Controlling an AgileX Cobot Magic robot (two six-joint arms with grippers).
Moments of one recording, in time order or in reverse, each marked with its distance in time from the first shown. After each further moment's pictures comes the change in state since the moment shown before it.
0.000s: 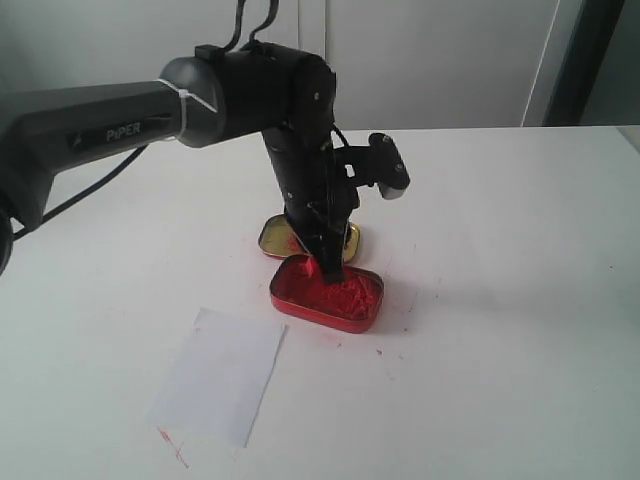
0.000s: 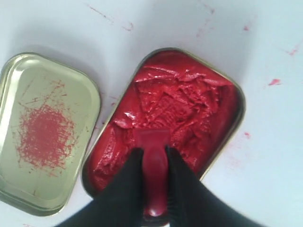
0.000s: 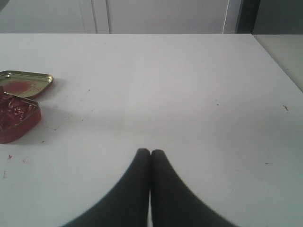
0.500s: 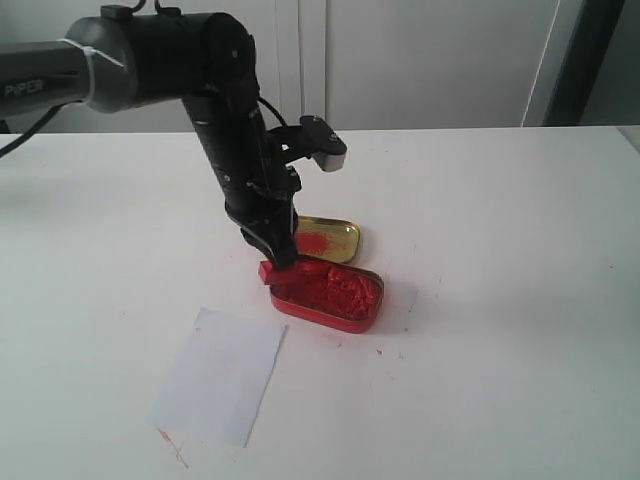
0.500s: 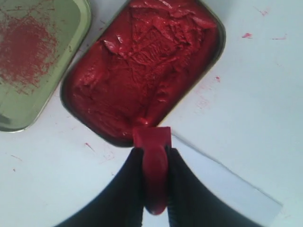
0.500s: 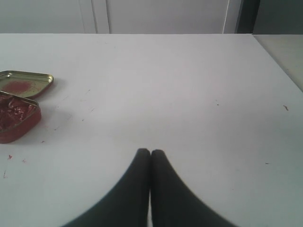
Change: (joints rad) left arm 0.124 -0.131 0.152 -0.150 0.082 -0.033; right arm 0.000 0.000 0.000 0.000 0.000 0.001
